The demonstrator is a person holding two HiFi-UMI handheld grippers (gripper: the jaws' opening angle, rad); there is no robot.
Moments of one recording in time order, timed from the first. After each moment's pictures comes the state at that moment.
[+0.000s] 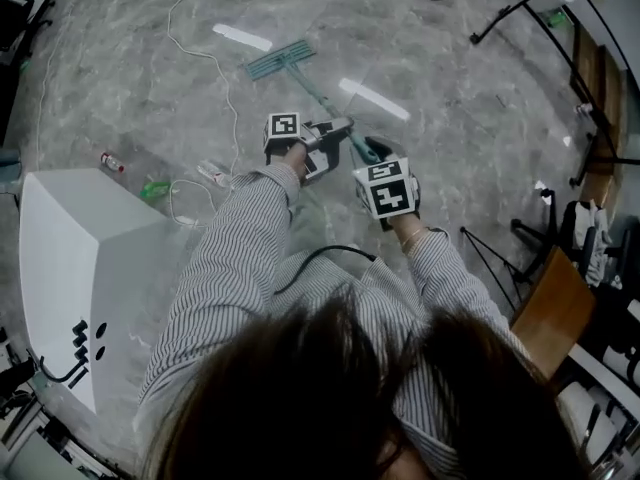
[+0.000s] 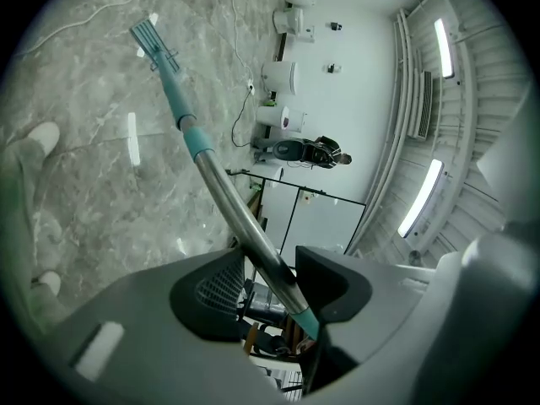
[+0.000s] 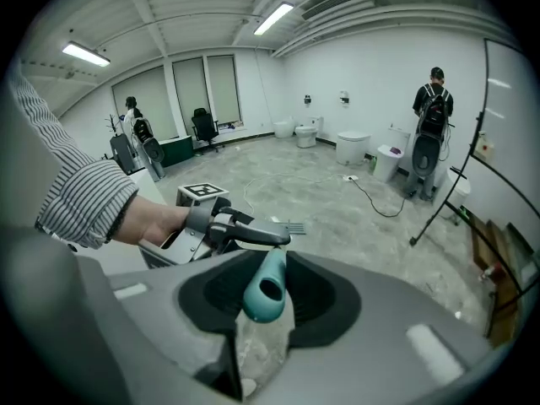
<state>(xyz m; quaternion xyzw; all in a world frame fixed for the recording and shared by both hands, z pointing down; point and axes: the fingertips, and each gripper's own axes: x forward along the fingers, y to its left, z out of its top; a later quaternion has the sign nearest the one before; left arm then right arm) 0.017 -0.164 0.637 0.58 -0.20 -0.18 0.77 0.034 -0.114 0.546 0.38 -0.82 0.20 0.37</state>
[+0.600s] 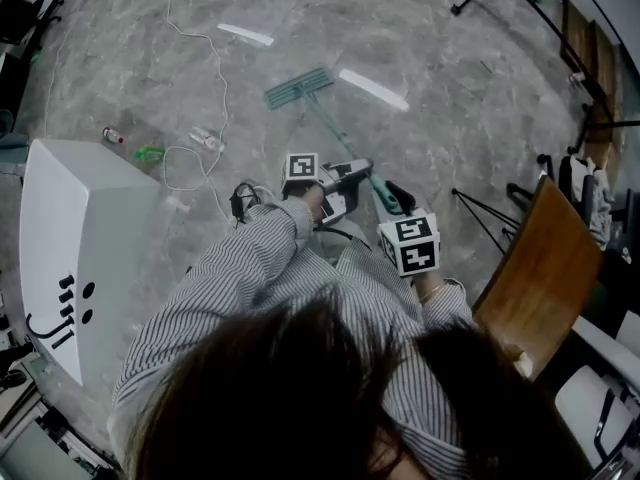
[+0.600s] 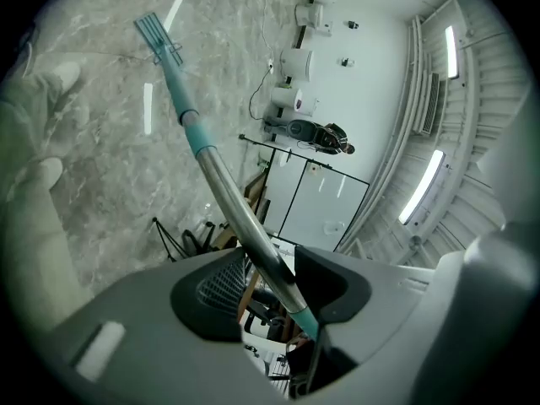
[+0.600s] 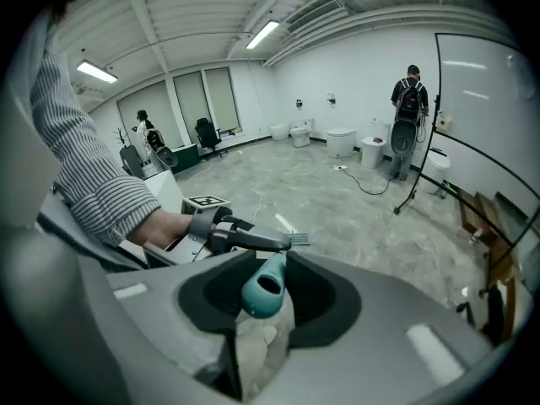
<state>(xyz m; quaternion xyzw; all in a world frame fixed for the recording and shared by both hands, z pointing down) 0.208 0.122 0.609 0.55 -0.17 -0.18 0.80 0.225 0.166 0.499 0.38 -0.82 0.23 0.35</state>
